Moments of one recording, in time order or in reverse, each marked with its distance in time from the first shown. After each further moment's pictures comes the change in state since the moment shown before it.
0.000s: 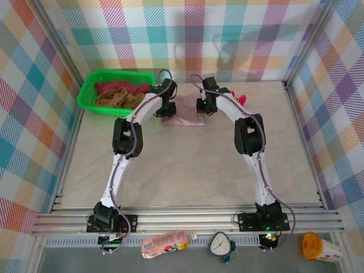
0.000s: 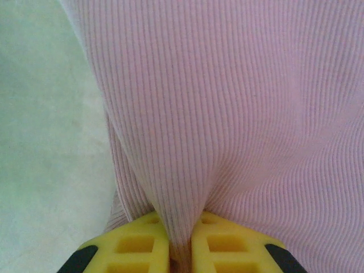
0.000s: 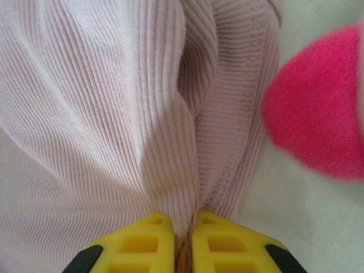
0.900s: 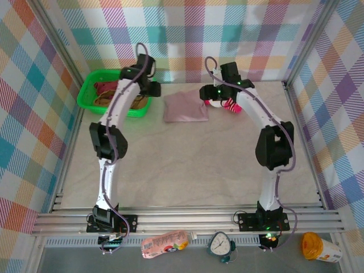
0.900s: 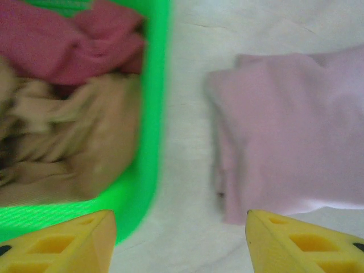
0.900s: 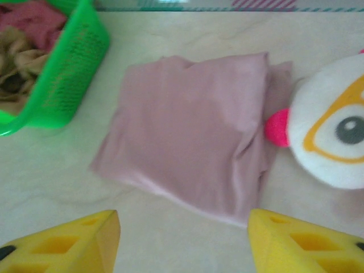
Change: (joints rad) left arm 0.145 -0.306 0.027 -0.135 -0.027 0.179; right arm -0.041 -0.543 -0.403 0.108 -0.187 -0.121
